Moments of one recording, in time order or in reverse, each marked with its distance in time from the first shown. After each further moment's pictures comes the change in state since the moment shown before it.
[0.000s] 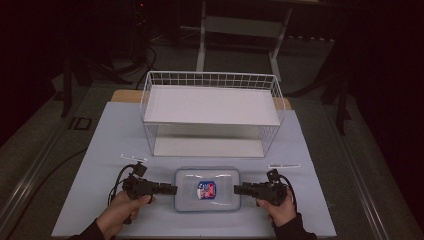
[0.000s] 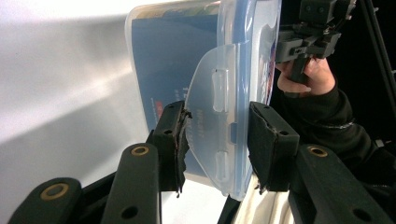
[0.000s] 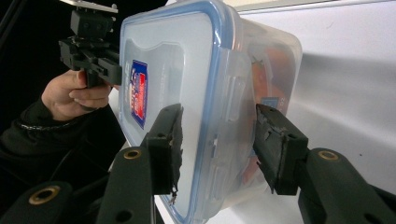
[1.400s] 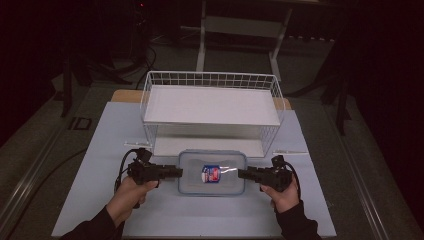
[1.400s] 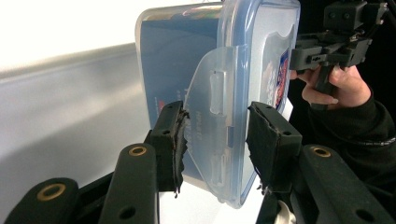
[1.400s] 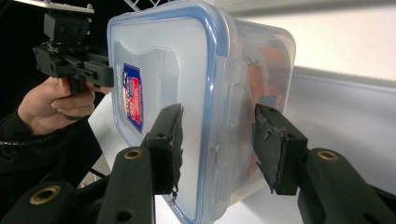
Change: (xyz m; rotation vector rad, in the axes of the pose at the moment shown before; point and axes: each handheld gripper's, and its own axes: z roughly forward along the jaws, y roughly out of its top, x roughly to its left) left arm -0.023 0.041 0.001 -0.107 0.113 0.146; right arm 0.013 0.038 -0.015 -0.075 -0.089 -0.082
